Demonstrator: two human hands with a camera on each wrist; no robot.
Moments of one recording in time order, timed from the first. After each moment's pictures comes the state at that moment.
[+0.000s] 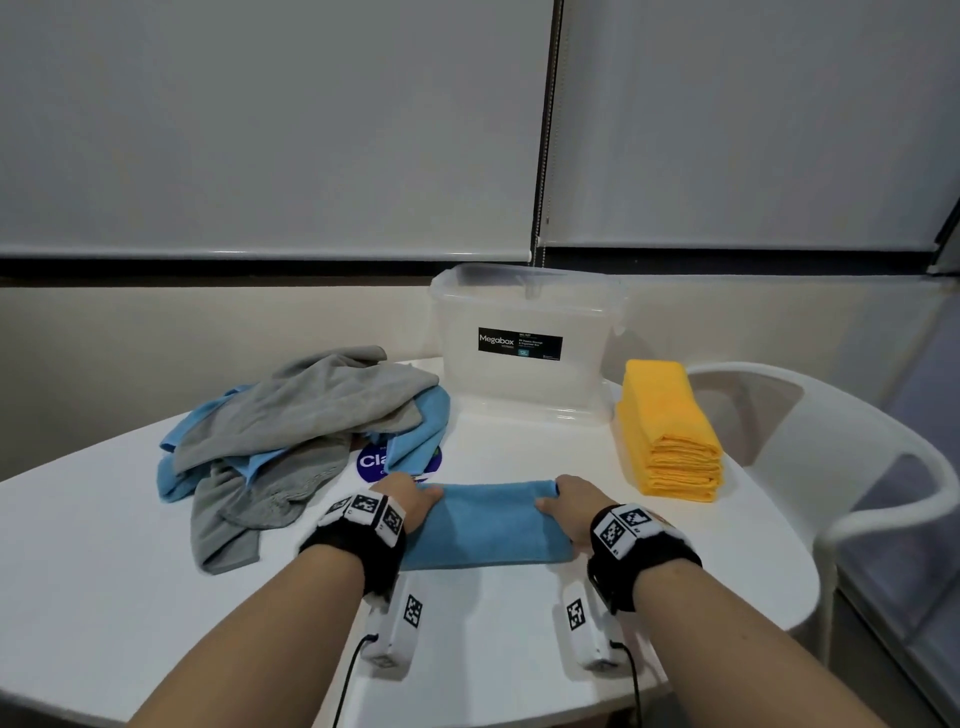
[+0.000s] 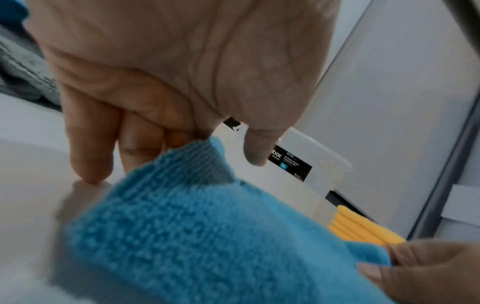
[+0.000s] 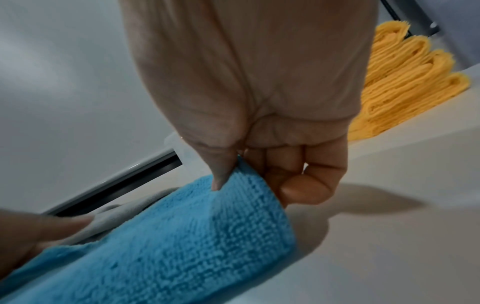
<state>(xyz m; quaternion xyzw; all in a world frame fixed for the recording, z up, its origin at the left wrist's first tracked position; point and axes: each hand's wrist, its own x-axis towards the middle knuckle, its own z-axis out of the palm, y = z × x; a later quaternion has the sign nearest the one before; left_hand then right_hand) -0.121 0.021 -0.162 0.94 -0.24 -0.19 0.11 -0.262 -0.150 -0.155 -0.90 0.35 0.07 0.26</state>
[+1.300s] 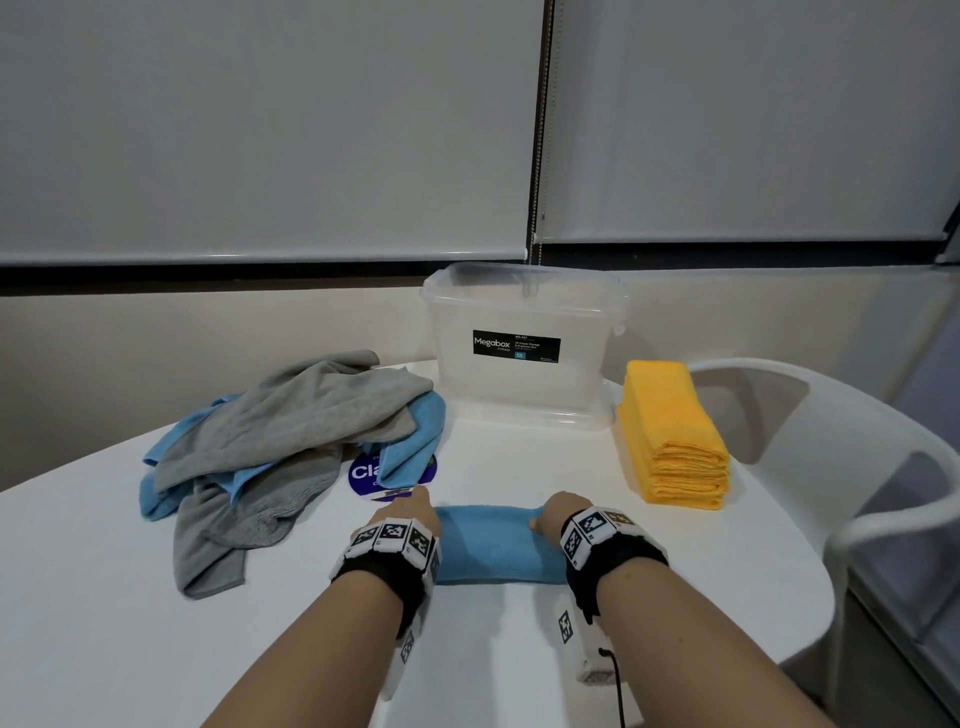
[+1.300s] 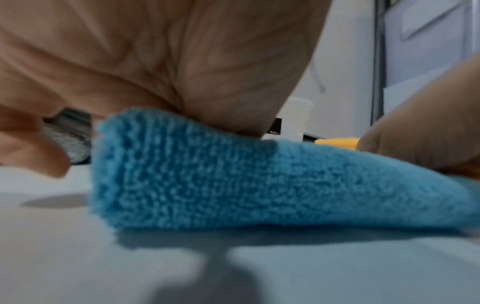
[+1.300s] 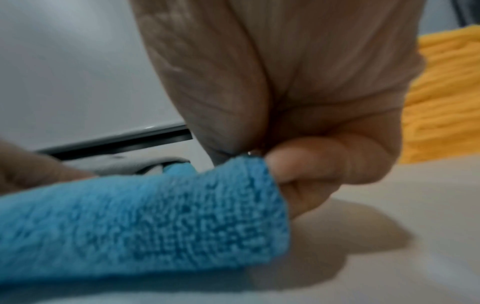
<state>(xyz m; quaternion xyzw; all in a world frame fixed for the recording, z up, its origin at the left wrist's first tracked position) -0.136 -0.002 -0.181 0.97 -0.21 -0.13 0.03 -0.225 -0.153 -0.172 -0.88 0.42 0.17 0.15</state>
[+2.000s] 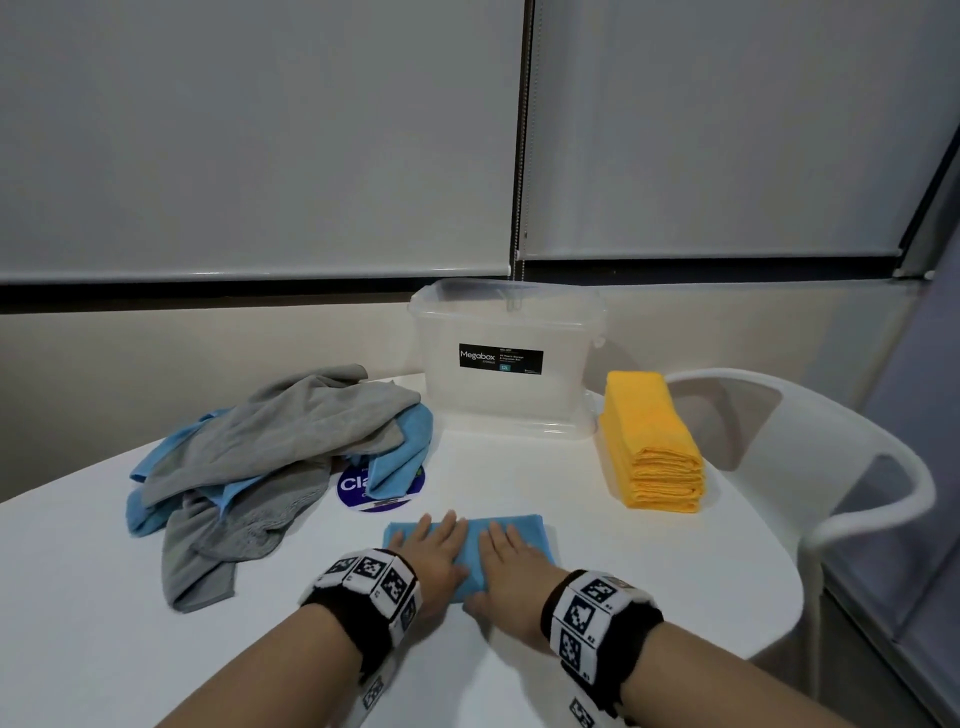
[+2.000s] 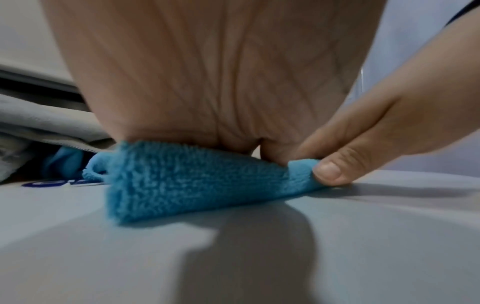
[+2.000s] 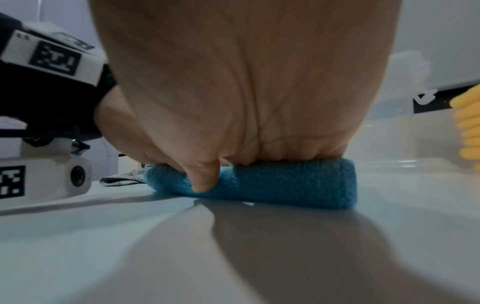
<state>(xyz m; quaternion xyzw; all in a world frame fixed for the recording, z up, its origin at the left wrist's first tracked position) -0.171 0.010 -0.184 0.87 -0.45 -0.17 -0.05 -0.270 -0.095 -0.191 -0.97 0.15 0.19 0.06</state>
